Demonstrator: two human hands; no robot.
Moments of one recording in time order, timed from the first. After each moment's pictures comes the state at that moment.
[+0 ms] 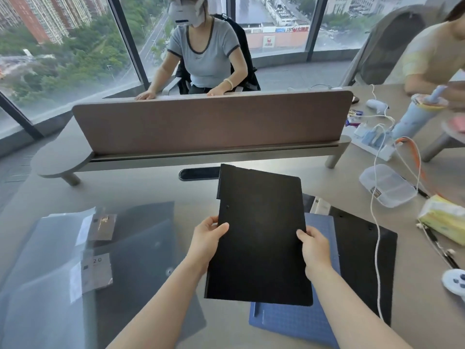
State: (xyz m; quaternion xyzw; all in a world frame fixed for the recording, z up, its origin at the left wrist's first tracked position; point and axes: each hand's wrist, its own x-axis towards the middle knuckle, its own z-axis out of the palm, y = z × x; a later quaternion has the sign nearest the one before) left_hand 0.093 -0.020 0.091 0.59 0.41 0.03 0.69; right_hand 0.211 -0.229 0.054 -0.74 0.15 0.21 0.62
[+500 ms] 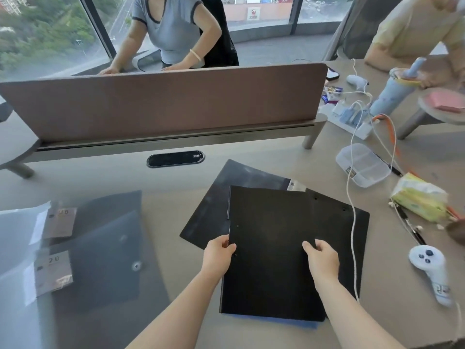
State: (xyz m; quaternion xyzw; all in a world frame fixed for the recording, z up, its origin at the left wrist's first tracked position) left_hand 0.121 -0.106 0.003 0.71 0.40 -0.09 0.58; right_hand 0.218 -0.325 0.007 -0.84 0.21 0.18 0.48
